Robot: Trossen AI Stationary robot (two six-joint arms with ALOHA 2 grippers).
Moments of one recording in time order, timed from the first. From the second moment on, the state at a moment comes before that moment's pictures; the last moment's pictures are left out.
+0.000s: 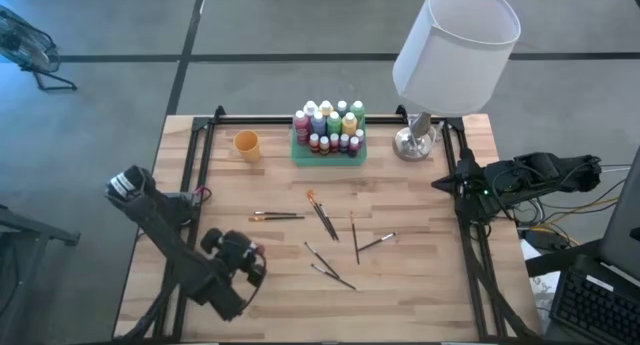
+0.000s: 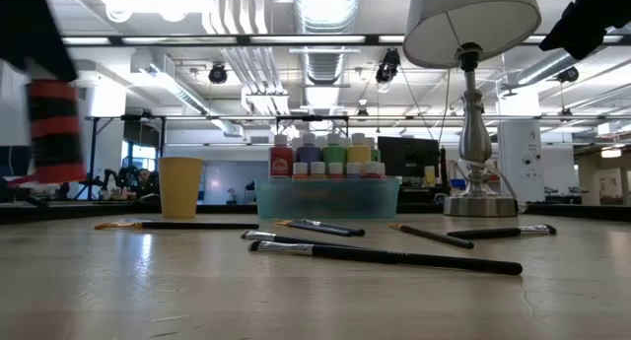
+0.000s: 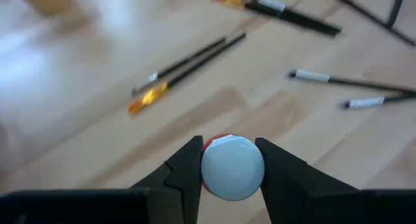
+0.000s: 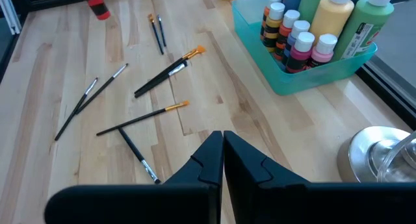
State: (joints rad) left arm -0.86 1.60 1.22 -1.30 -0.69 -1.87; right arm 0.24 0.40 0.75 -0.99 0.37 0.39
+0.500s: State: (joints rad) left arm -0.61 1.60 1.25 -1.19 -0.83 -1.55; right arm 0.24 0.40 0.75 -0.99 0.37 0.39
